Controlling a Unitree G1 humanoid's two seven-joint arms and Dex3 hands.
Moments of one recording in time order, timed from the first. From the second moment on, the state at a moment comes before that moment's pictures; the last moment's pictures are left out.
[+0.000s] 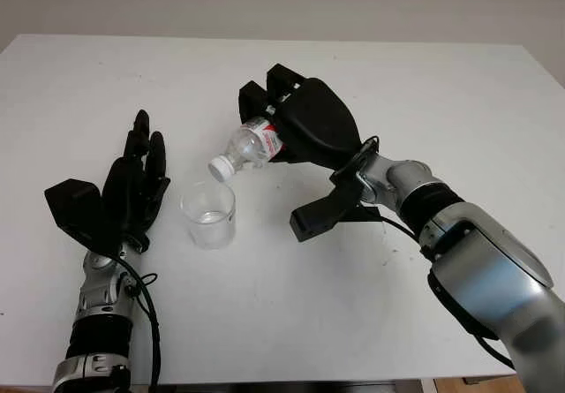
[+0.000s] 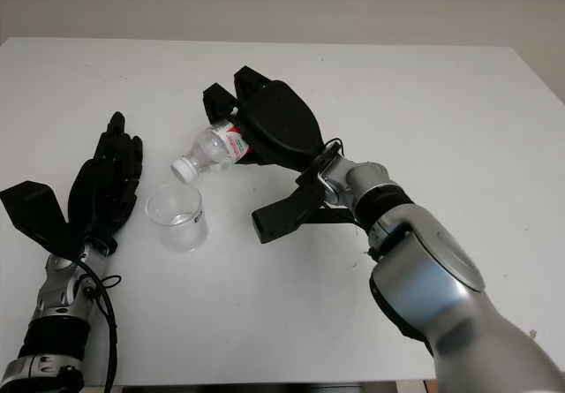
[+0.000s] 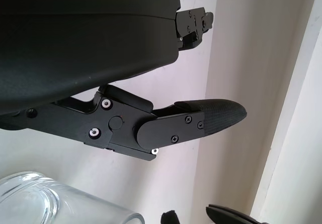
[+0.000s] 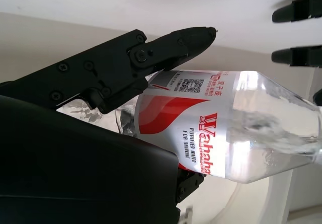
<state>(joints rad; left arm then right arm) -0.41 0.21 0.27 0.52 -0.28 -0.15 -0.27 -1.14 -0.29 0.75 1.22 -1.06 -0.55 -1.01</state>
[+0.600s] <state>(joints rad) -0.41 0.20 0.27 0.53 -0.28 -0.17 -0.26 -1.15 -0.27 0.85 1.22 -1.15 -0.40 -1.24</state>
